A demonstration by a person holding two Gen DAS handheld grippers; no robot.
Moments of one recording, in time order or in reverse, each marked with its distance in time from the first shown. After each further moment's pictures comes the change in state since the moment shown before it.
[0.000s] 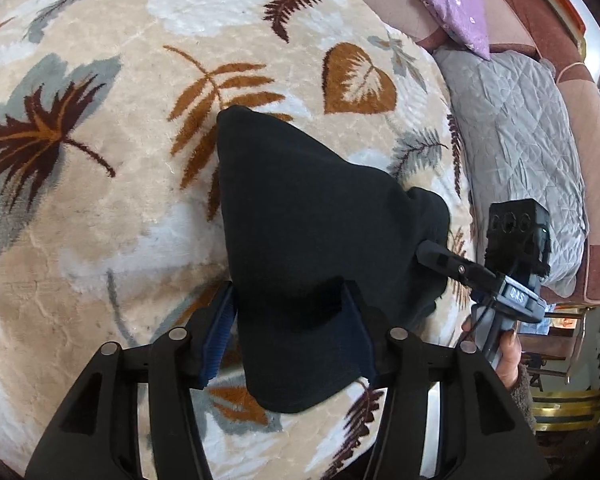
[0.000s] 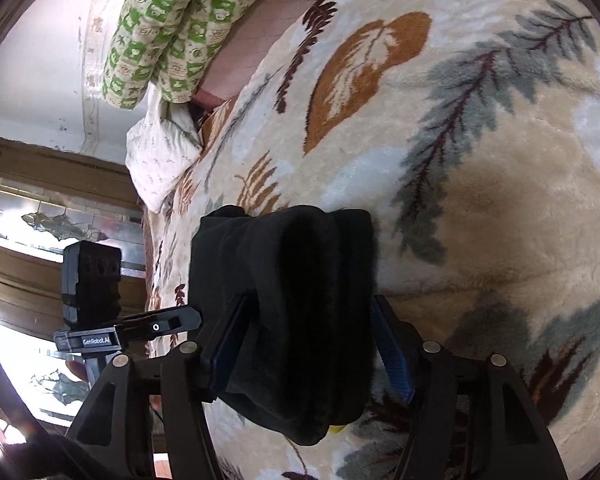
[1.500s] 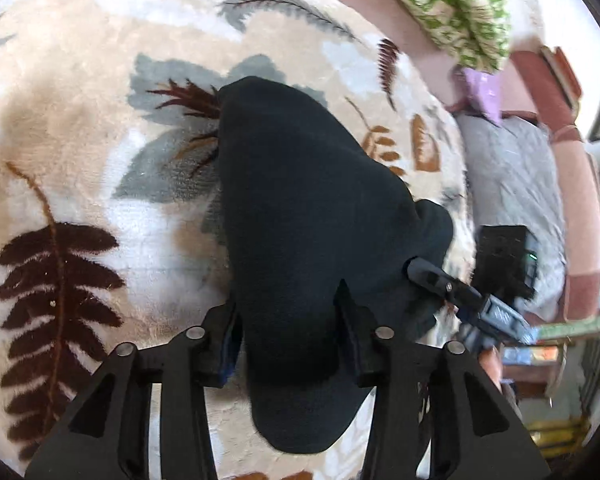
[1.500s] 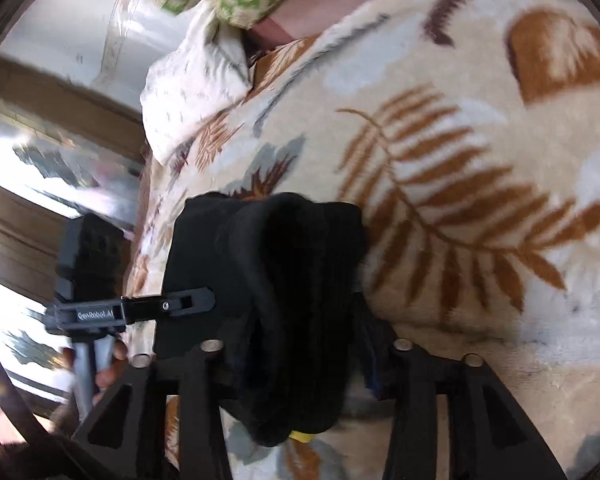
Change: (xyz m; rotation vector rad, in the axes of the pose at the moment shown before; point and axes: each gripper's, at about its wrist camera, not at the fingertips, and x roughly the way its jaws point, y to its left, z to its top) left arm -0.067 0.159 -0.027 -0.084 -0.127 -0.106; right arm 0.124 0.089 -0.018 -0.137 0.007 0.060
